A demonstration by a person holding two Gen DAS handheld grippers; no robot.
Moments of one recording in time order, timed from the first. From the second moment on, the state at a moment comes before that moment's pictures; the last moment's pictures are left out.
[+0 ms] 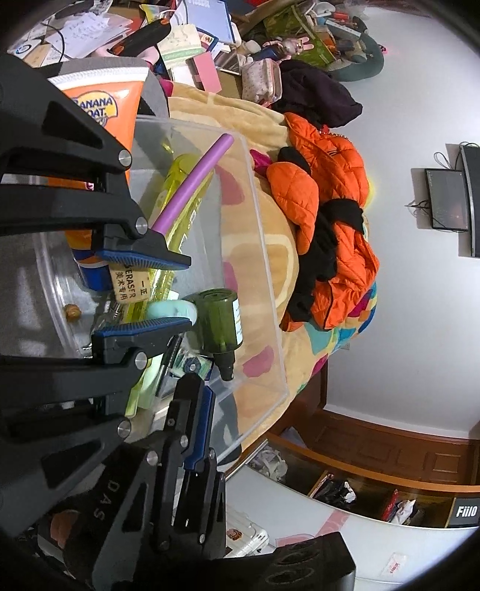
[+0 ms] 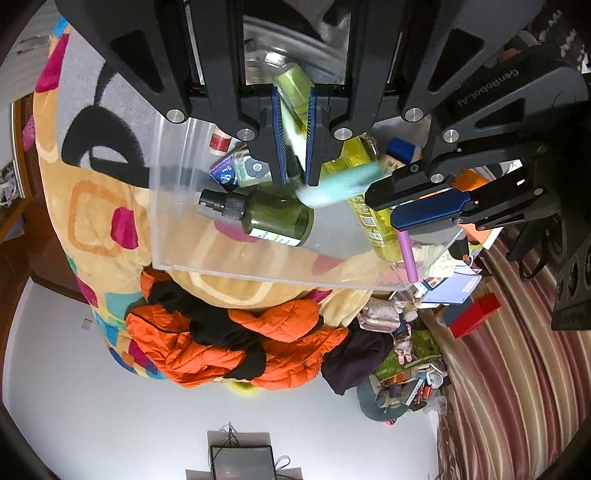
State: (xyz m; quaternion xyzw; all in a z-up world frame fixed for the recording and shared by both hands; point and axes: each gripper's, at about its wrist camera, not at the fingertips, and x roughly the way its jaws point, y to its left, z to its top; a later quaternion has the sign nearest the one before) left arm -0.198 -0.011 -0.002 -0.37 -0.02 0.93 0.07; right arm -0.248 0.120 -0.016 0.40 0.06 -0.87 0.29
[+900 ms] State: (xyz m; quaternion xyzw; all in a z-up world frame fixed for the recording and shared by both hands) left arm -0.121 -0.018 0.016 -0.33 -0.02 0.94 0.05; right arm -0.163 0.154 0.016 0.31 0.07 -0.90 0.28
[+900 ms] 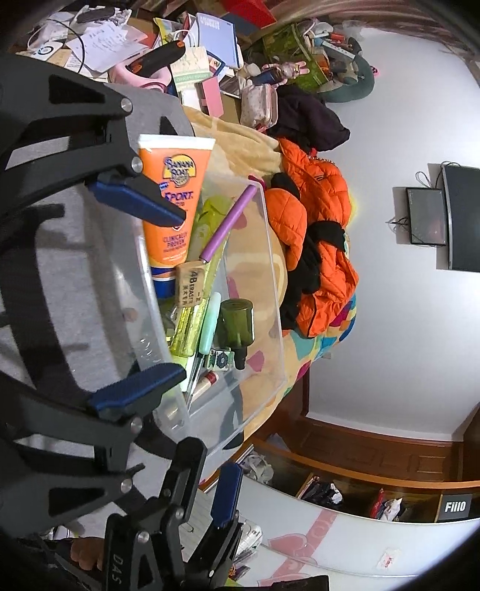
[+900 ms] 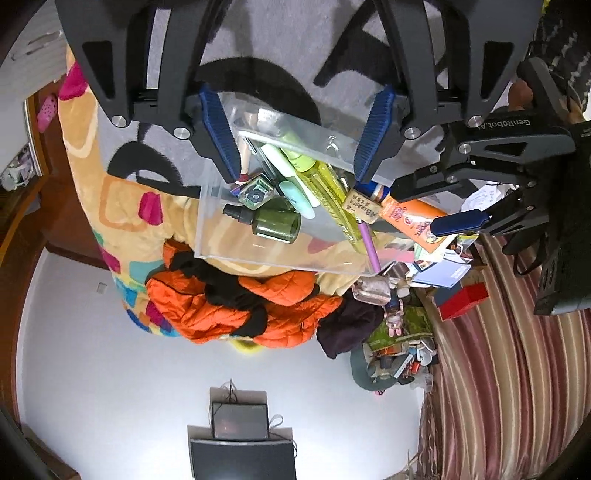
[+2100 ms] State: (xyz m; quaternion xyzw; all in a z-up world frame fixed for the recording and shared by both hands) left arm -0.075 0.000 0.003 -0.30 -0.03 0.95 0.04; right arm -0.121 0.183 -0.002 0.31 0.05 -0.92 0.25
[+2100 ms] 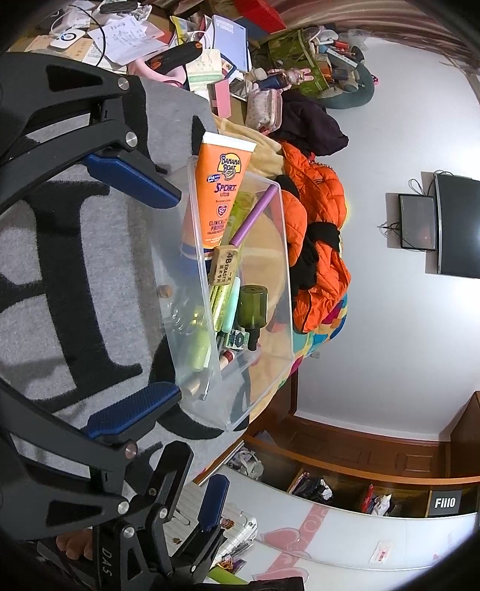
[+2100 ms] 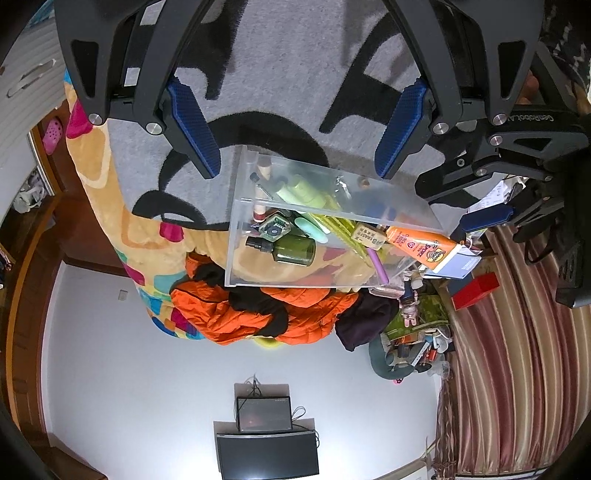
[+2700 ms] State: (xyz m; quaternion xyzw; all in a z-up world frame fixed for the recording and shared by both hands) left arm -0.073 0.000 0.003 -0.30 -0.03 0.95 0.04; right arm -0.119 0.180 -0.004 0.31 0.04 -0.92 0.25
